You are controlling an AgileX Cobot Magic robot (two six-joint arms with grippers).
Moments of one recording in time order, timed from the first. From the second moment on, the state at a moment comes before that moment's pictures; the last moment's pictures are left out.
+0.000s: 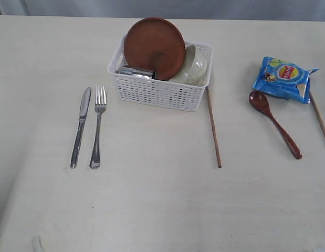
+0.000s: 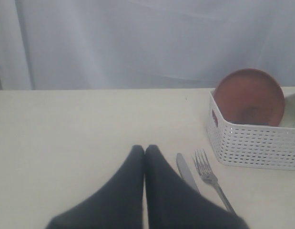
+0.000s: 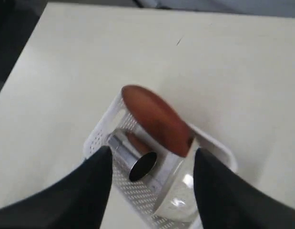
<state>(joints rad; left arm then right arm) -0.16 0.00 0.00 -0.03 0.22 -0.04 0.06 1.94 -1.91 0.72 1.21 -0.40</state>
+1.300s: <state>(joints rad) -0.16 0.00 0.00 -0.03 0.22 -0.04 0.34 2.24 -2.33 0.23 1.04 -0.60</state>
